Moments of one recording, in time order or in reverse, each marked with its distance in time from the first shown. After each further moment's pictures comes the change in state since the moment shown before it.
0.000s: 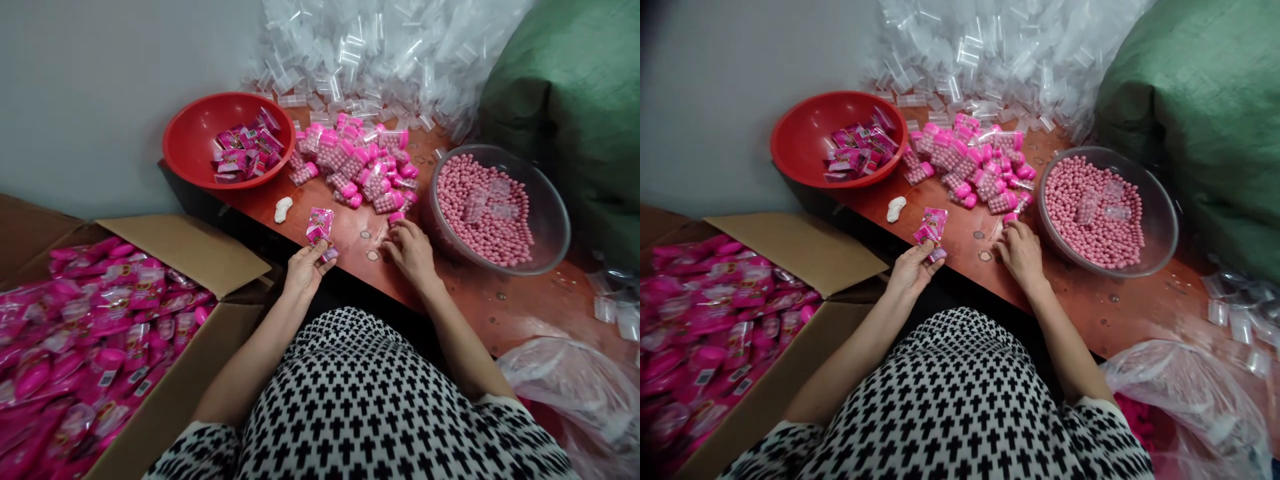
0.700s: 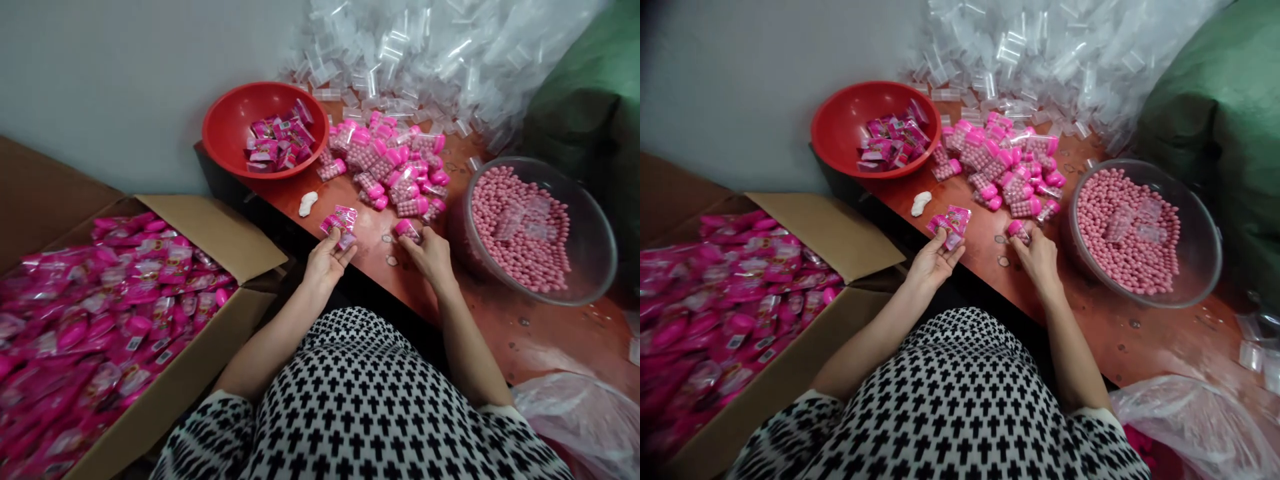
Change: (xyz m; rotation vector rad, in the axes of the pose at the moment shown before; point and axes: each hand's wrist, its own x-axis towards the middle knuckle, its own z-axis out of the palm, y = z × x) left_hand 0.007 0.006 0.014 -0.290 0.125 -0.089; right_hand 0.028 -0.031 -0.011 0.187 -0.223 0.438
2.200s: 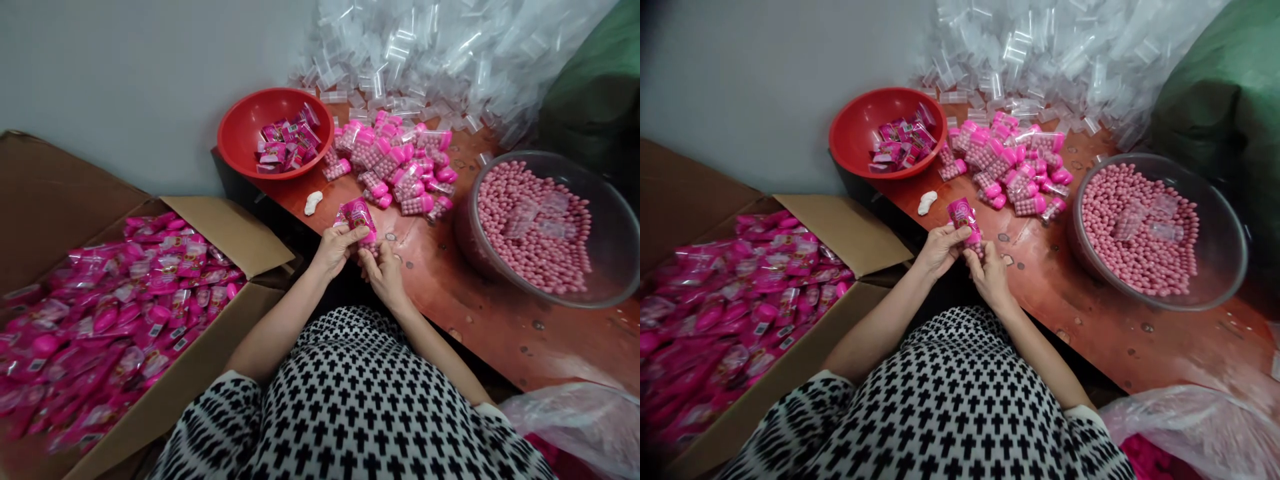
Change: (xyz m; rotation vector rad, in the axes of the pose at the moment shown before) left_hand 0.002 0.004 0.011 0.506 -0.478 0.188; right_hand -0.051 -0.040 0.060 0.754 -0.115 -0.219
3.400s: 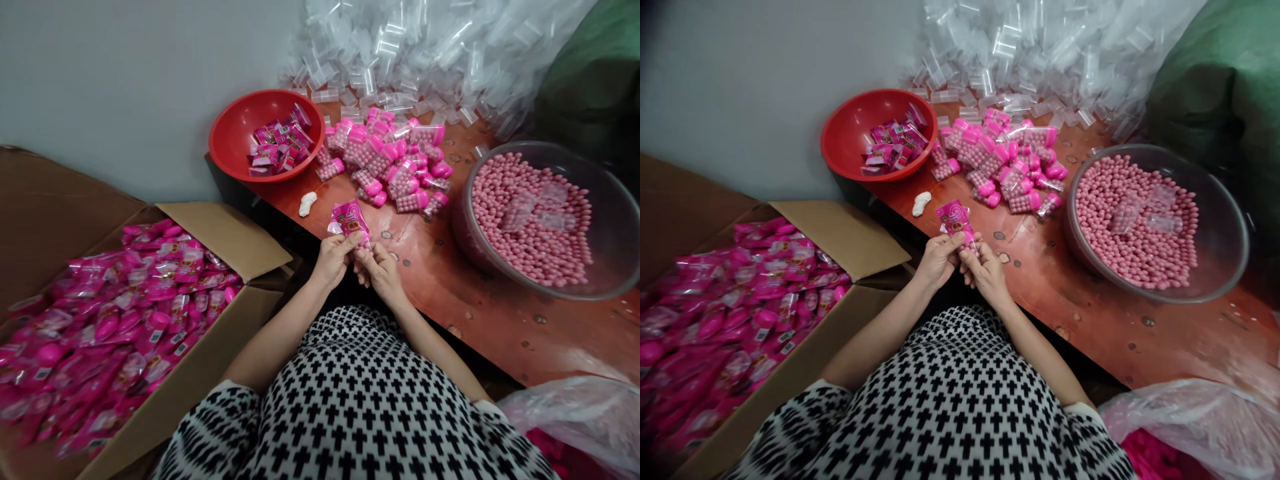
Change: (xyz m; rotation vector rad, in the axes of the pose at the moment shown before) left_hand -0.012 -0.014 0.008 0.000 0.068 -0.025; right_hand 0.001 0.000 0.001 0.443 -0.147 0.198
